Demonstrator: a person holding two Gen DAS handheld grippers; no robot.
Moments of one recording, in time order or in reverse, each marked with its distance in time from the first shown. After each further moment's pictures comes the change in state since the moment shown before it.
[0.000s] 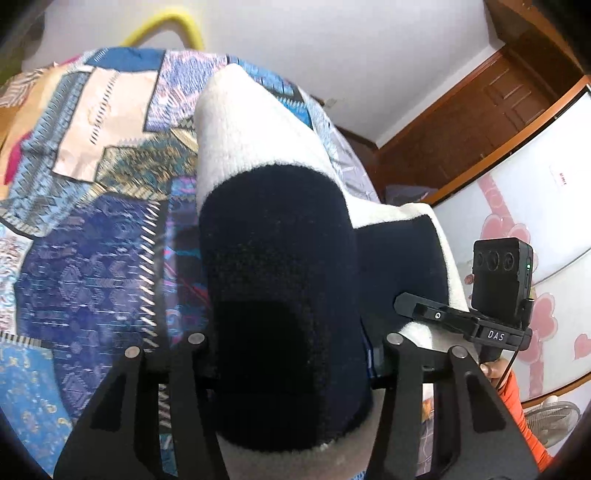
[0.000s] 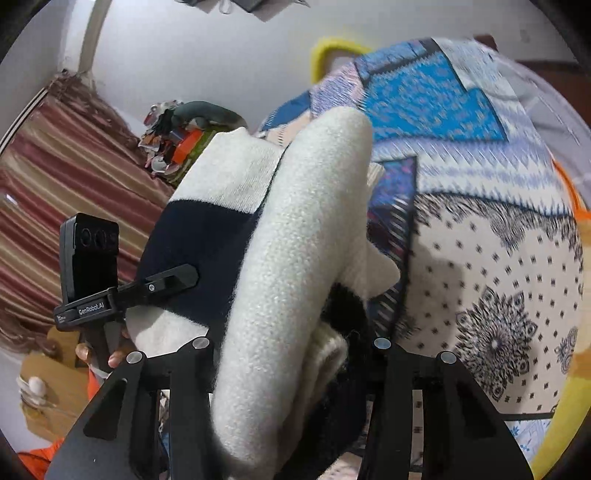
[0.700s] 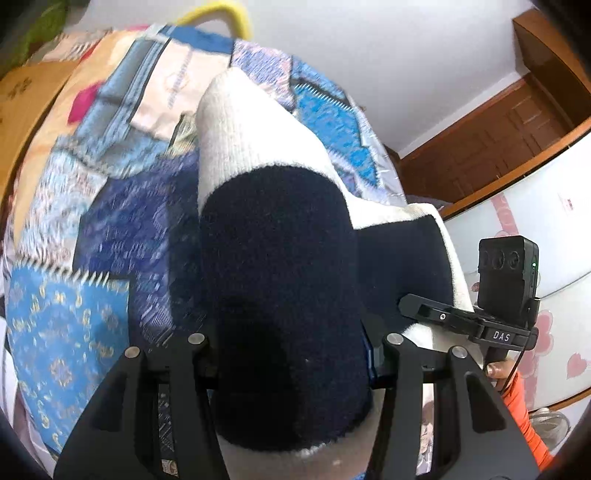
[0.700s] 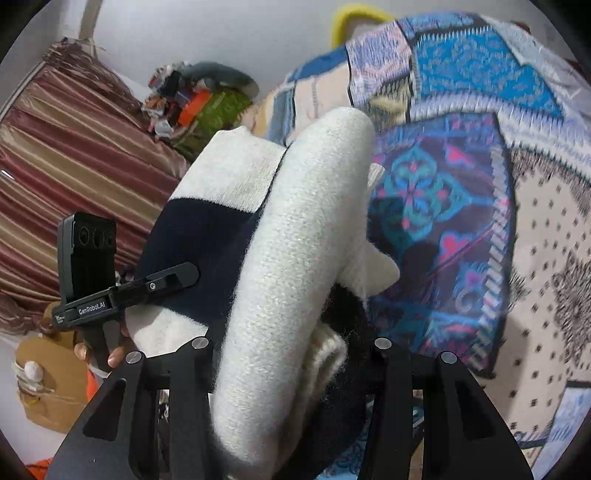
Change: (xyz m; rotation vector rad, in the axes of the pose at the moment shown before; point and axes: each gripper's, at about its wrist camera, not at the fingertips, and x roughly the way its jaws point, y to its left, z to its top) left arm -0.049 0.093 -0.056 -0.129 0.019 0.035; right arm 0.081 0.050 -0.031 -0.013 0.151 -0.003
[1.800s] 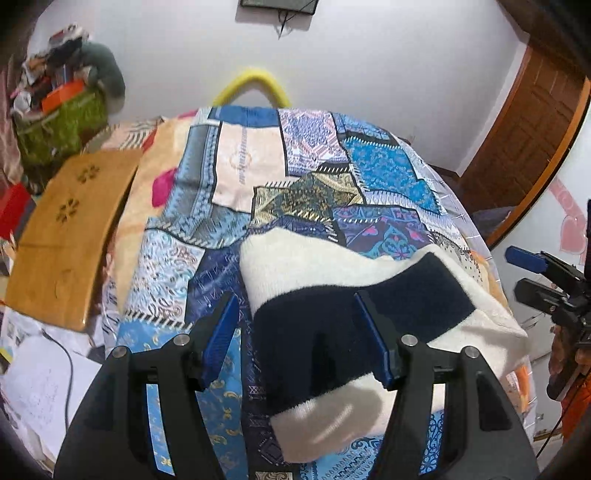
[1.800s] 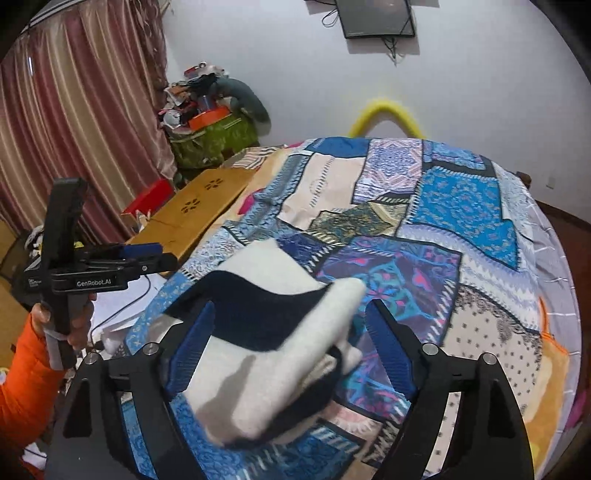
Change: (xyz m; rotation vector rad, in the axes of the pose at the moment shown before) left arm -0.060 -0.012 -0.012 0.200 -0.254 0.361; right arm -0.042 0.072 0.002 -0.411 -0.239 -0.260
